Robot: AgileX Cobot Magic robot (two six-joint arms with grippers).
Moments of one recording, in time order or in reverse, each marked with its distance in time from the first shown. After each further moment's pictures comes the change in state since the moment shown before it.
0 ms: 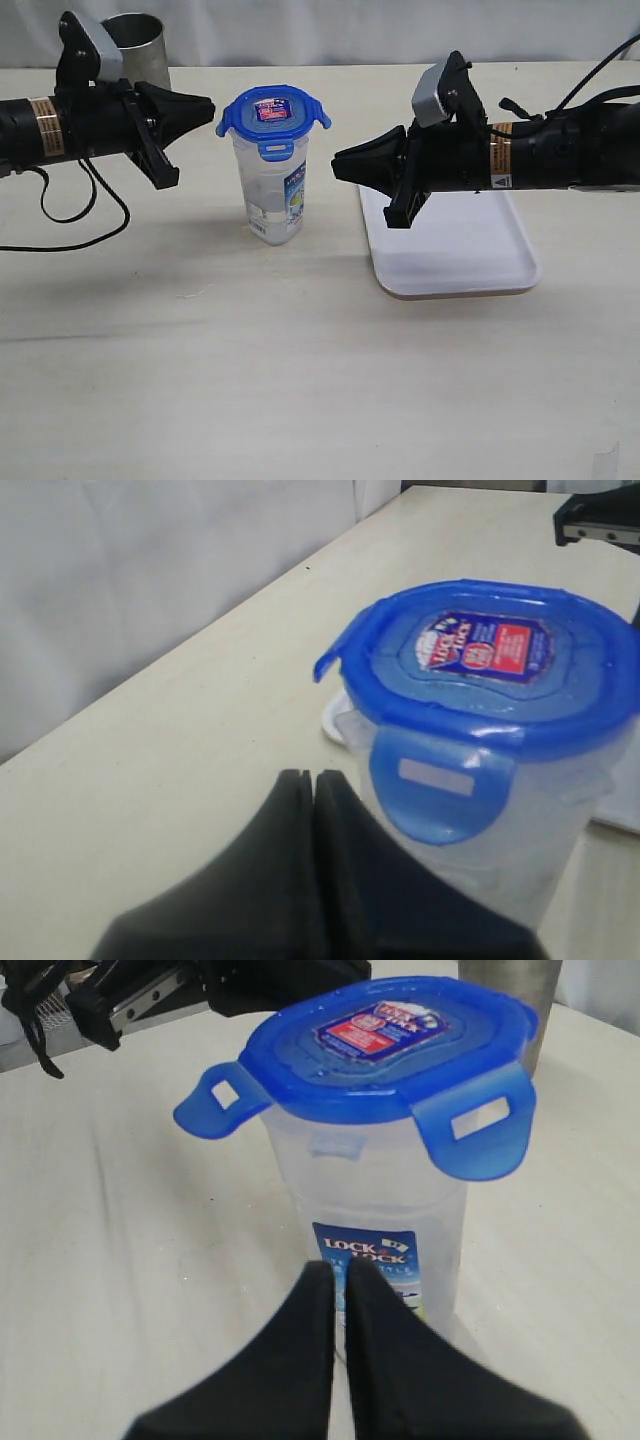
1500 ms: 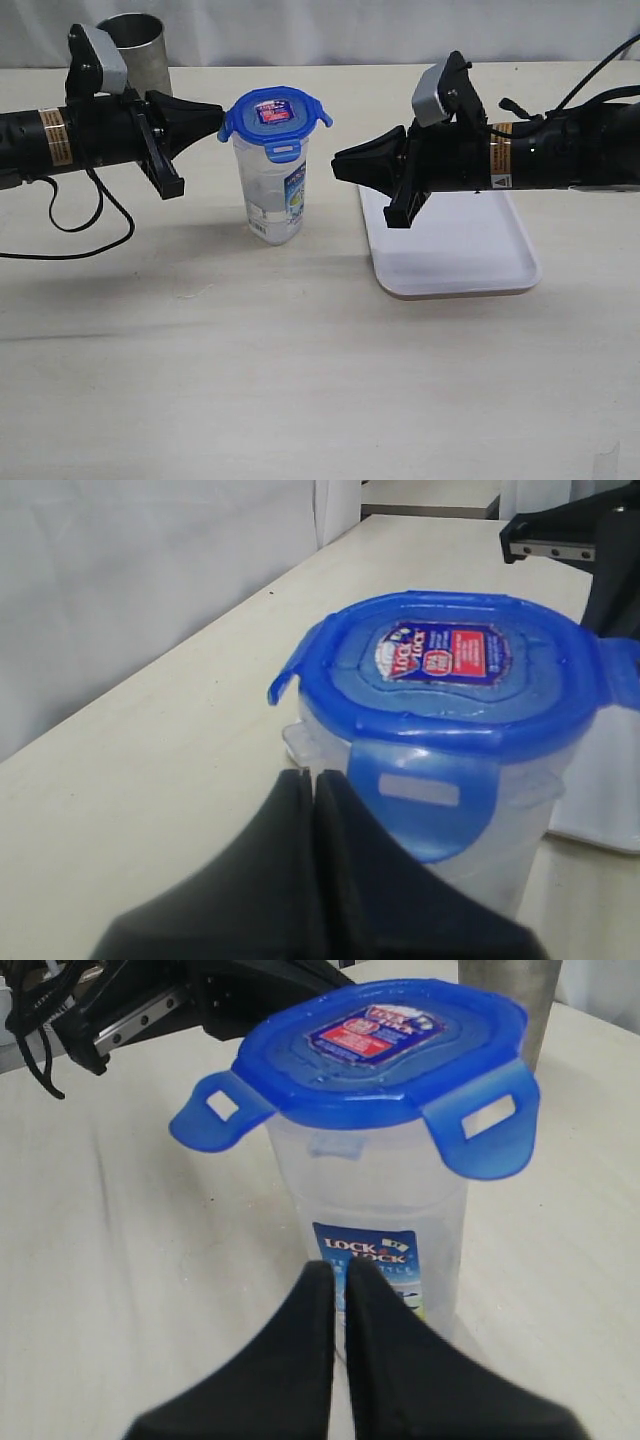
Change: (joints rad) left arm -0.005 0.048 -0.002 -0.002 -0.097 0.042; right arm 0.000 0.000 0.000 0.000 0.000 0.004
